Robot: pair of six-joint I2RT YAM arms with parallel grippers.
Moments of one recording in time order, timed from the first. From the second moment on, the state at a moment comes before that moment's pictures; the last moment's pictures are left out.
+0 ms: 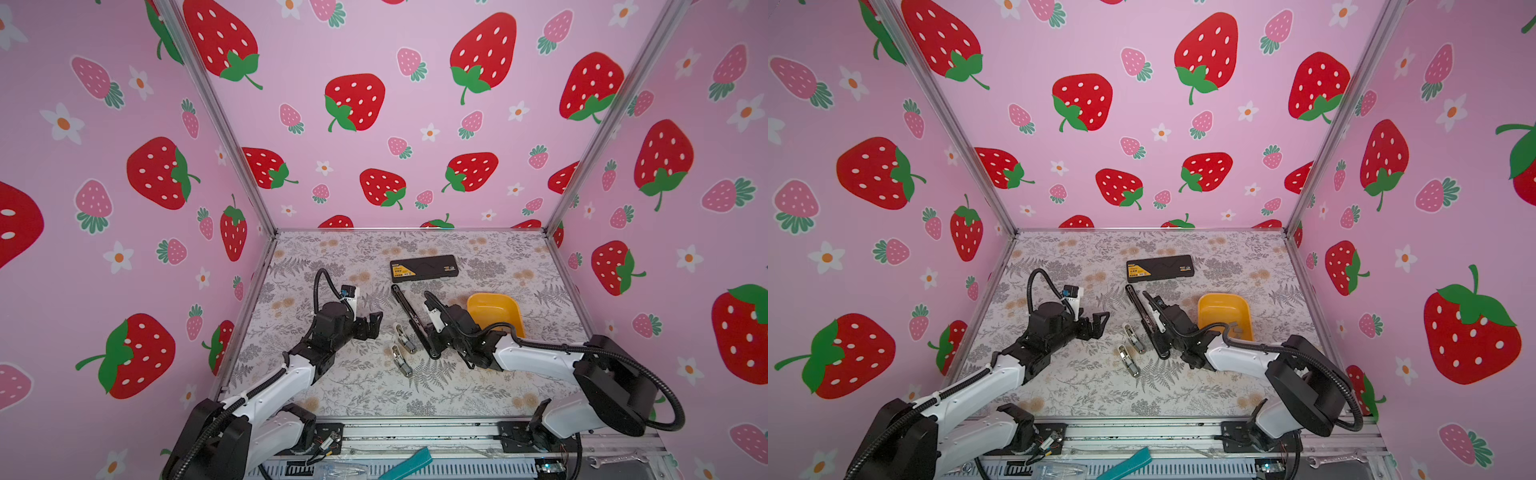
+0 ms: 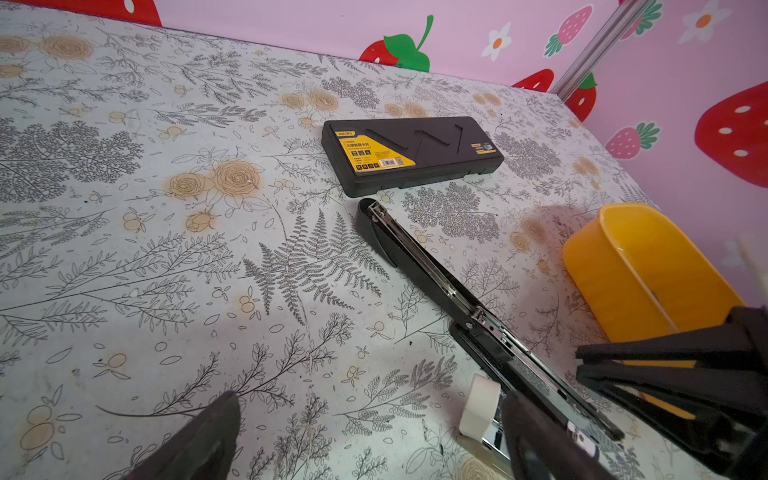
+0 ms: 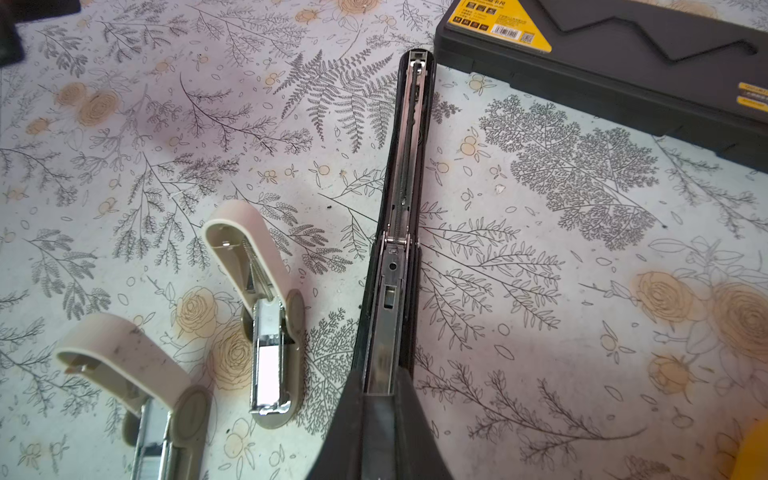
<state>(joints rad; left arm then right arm) -0.41 1.09 0.43 0.16 0.09 -0.28 0.95 1.48 0.65 0.13 0.09 0.17</state>
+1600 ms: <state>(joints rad) -0.41 1.09 0.43 0.16 0.09 -0.28 0.95 1.50 0.65 0.15 0.06 0.17</state>
